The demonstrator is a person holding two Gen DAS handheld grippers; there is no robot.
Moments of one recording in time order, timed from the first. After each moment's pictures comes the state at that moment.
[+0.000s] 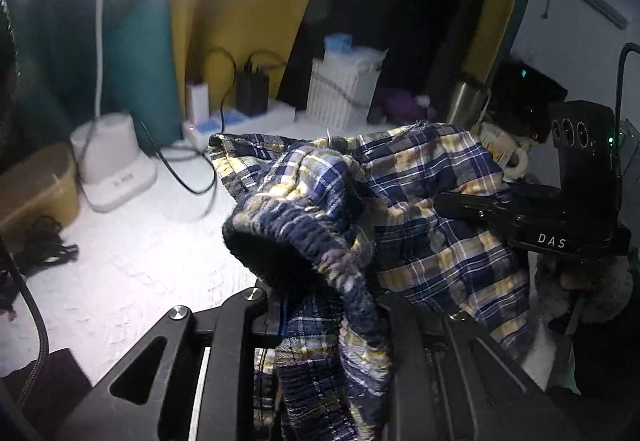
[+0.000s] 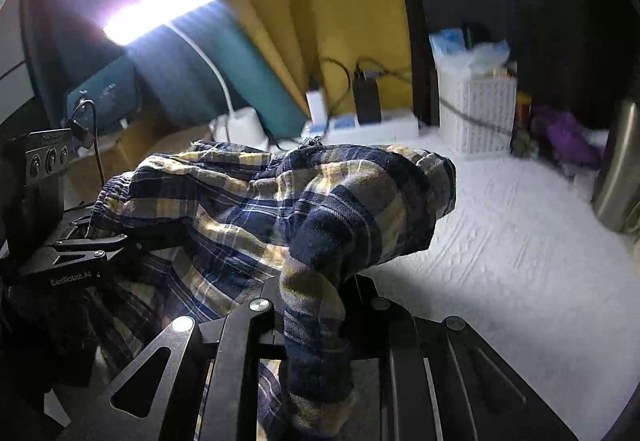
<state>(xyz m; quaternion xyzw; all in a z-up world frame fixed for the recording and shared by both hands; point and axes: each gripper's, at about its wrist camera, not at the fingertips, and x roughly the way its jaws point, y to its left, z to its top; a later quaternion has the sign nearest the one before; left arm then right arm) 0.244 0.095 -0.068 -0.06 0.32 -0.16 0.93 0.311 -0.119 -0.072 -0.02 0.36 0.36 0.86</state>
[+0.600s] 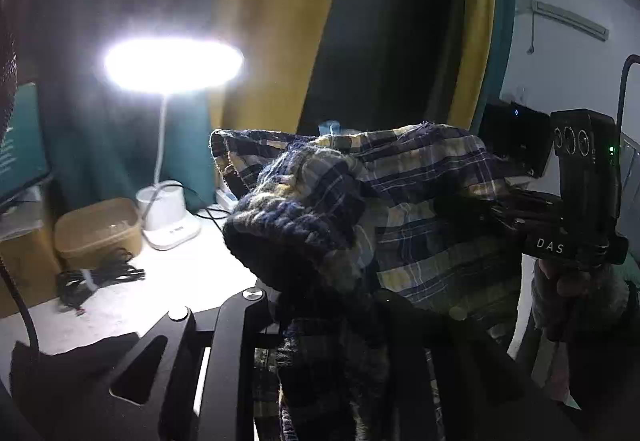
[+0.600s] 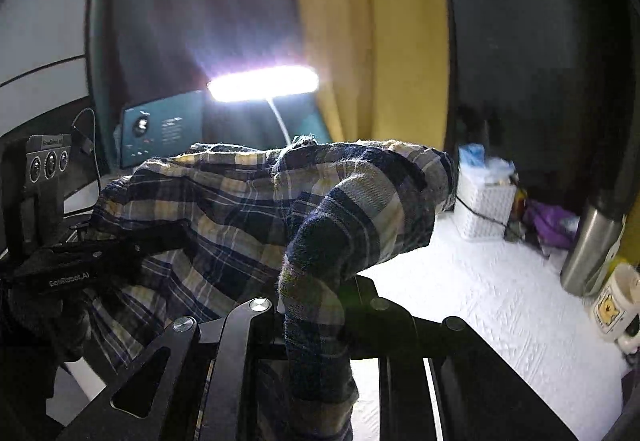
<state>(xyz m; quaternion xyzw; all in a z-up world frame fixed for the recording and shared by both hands) 0.136 0.115 0.006 -0.05 0.22 -0.13 0.97 0.213 -0.106 0.019 -0.06 0.25 0.39 0.88</state>
